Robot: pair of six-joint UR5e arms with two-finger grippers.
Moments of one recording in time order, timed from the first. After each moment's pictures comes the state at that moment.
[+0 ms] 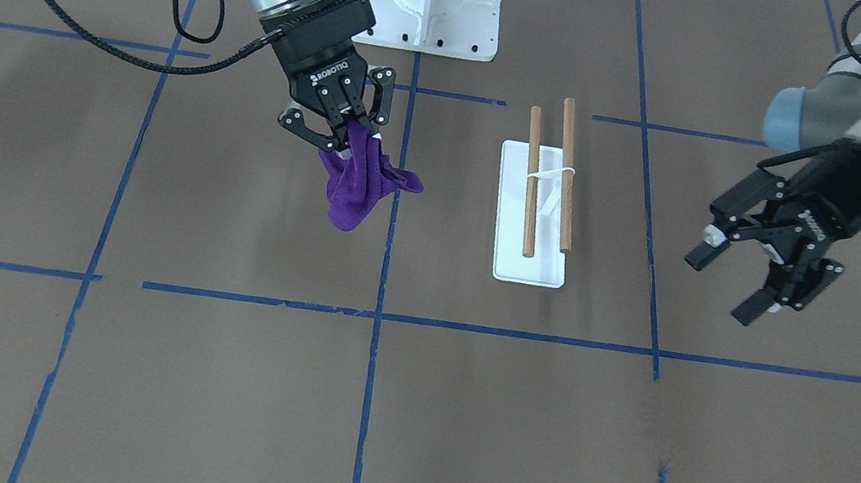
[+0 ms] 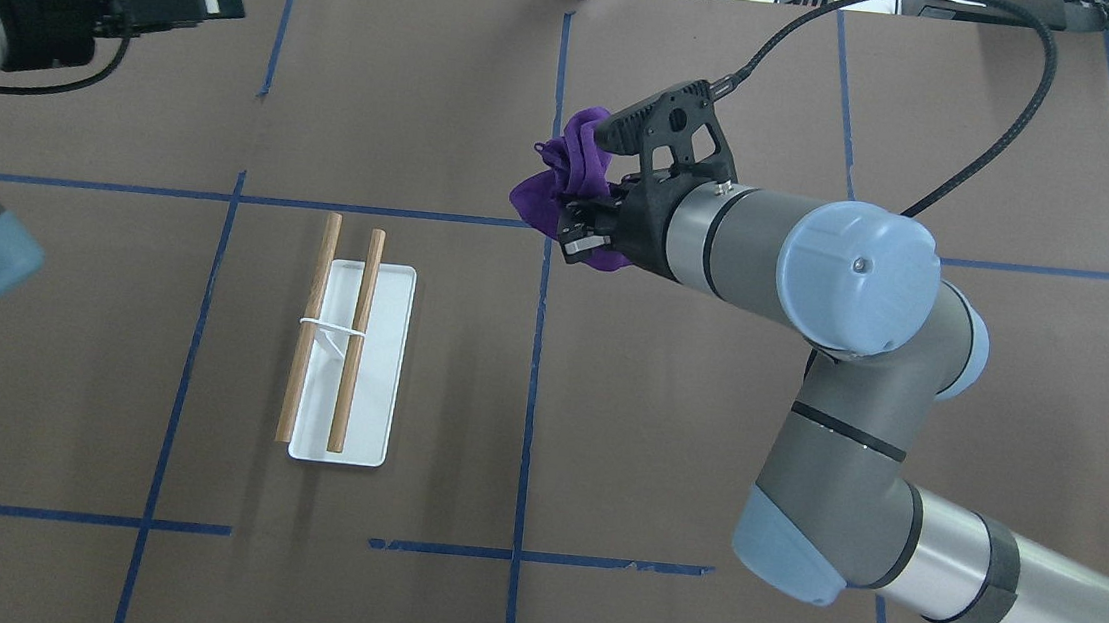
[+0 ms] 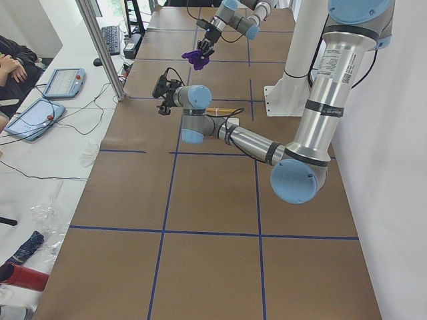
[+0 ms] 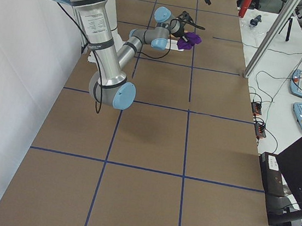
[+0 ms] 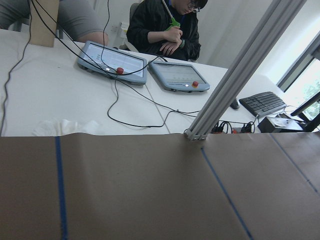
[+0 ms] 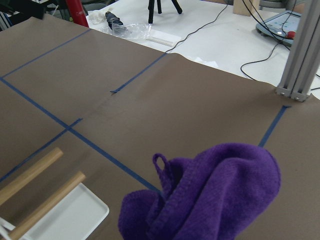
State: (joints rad) left arm -0.93 -1.90 -1.64 -2.88 -1.86 -1.34; right arm 0.52 -1.02 1.86 -1.00 1.54 0.67
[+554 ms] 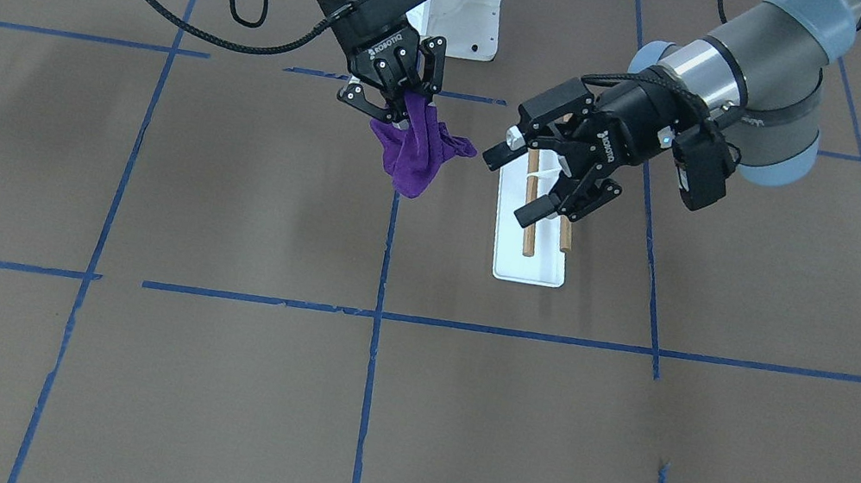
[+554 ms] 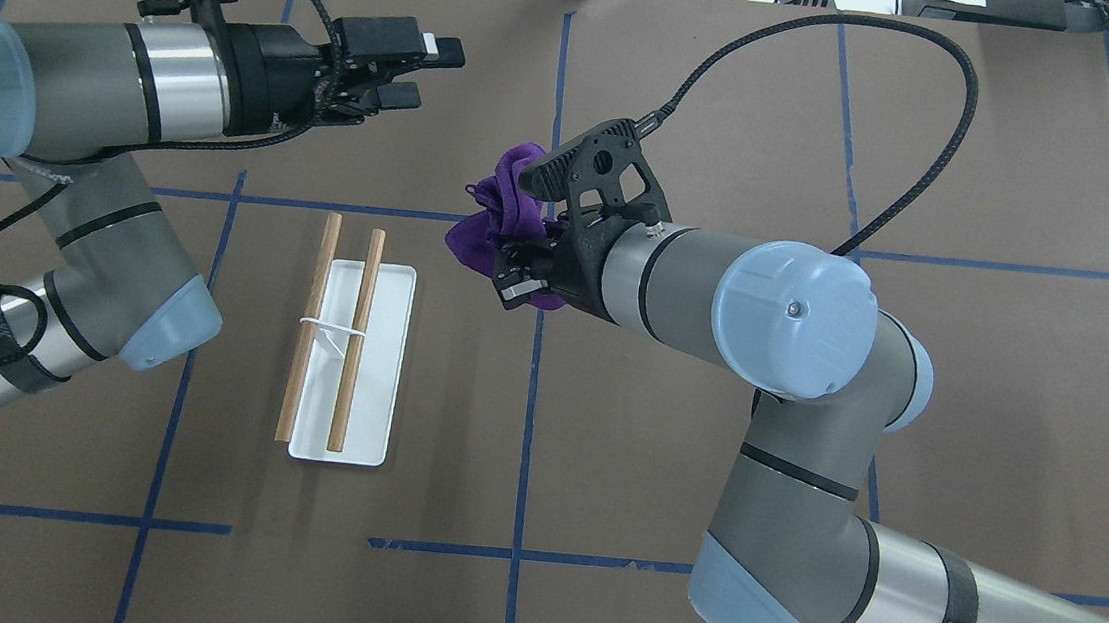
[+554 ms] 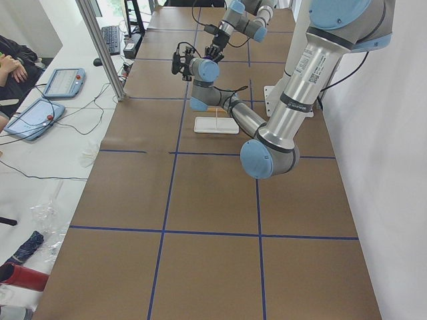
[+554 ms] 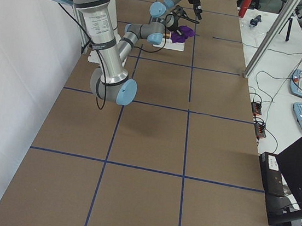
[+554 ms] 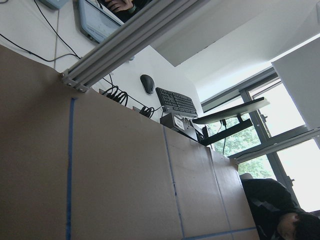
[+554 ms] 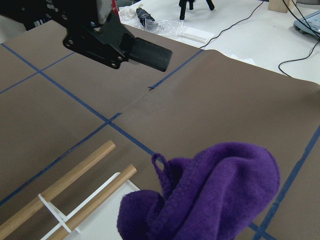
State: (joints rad) left arm -0.76 -2.09 -1.63 -2.87 -1.82 -1.62; right arm 0.46 -0.98 1.87 -1.02 1.54 0.65
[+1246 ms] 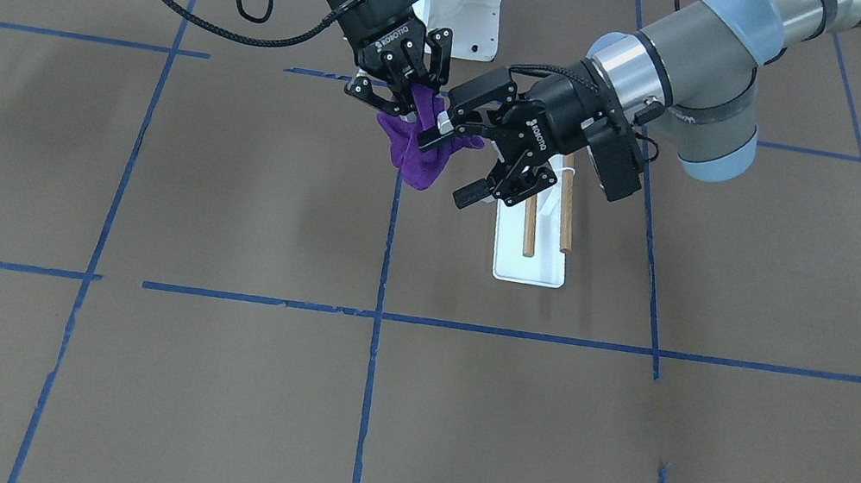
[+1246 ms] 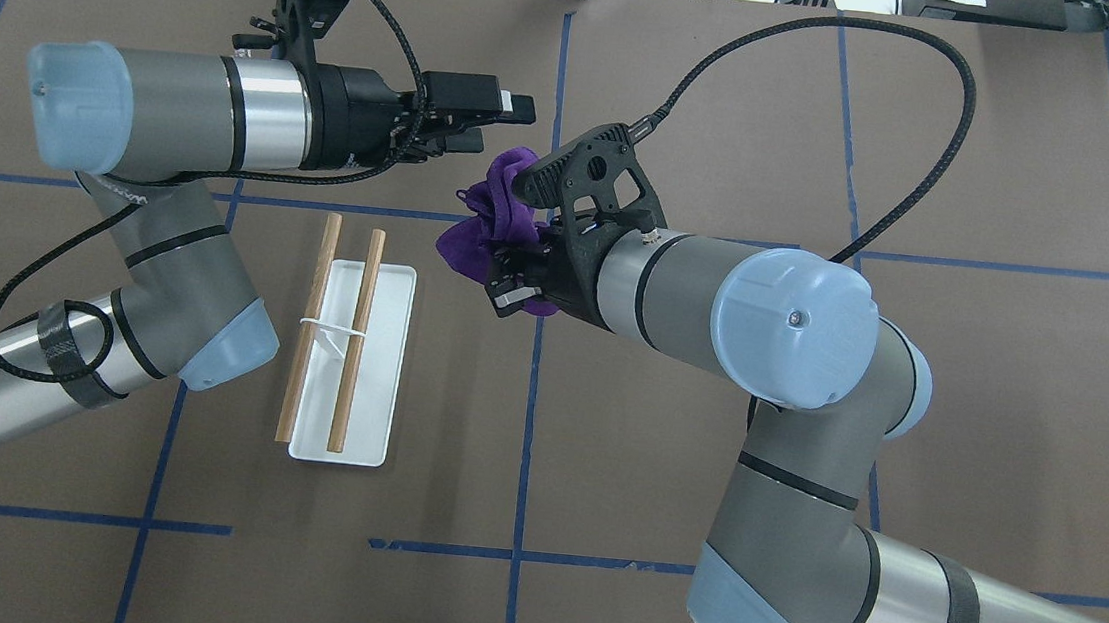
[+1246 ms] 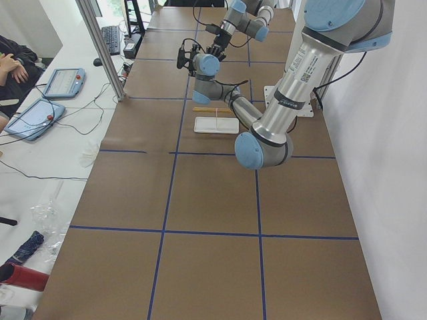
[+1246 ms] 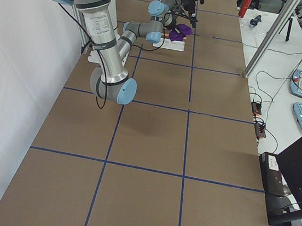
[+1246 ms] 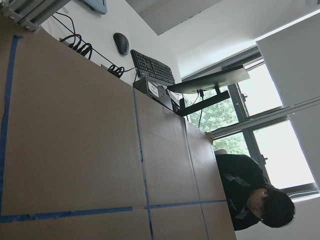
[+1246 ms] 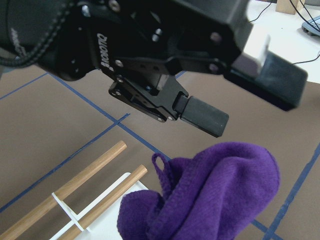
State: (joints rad) left arm -0.71 -2.16 -1.58 -2.81 -1.88 -1.54; right arm 0.45 -0.98 1.88 -1.02 1.54 0.64
